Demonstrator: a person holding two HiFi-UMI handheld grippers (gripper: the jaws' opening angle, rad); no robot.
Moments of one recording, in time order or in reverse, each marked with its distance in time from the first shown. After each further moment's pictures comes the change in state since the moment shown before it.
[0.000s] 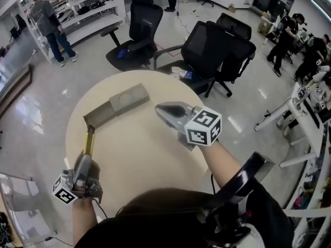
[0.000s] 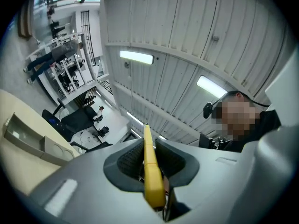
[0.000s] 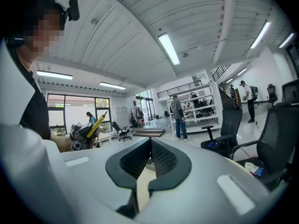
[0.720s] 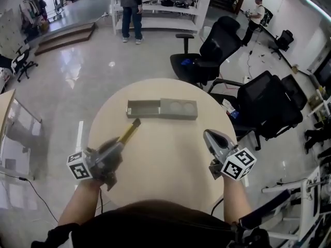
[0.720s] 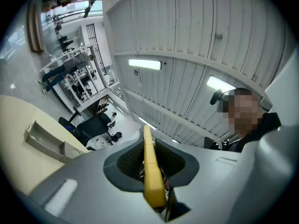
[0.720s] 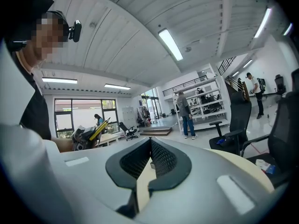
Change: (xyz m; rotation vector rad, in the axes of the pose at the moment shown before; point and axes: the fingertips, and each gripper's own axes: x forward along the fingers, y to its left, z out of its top) left arm -0.038 0.016 -0.001 -0.010 -0.072 0.175; right arm 0.019 0.001 -0.011 0.033 0.033 0.103
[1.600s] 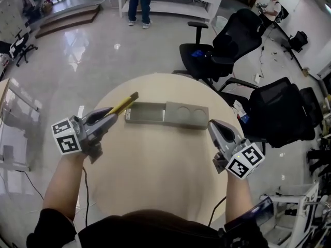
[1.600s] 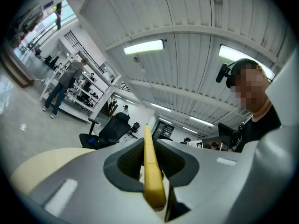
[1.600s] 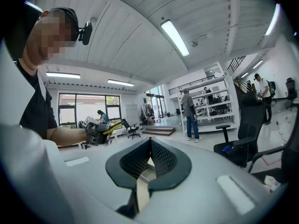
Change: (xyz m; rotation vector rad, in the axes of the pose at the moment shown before) left arm 0.060 0.176 0.081 0.252 0.208 0.180; right arm 0.127 -0.089 0.006 -0.069 0.021 0.060
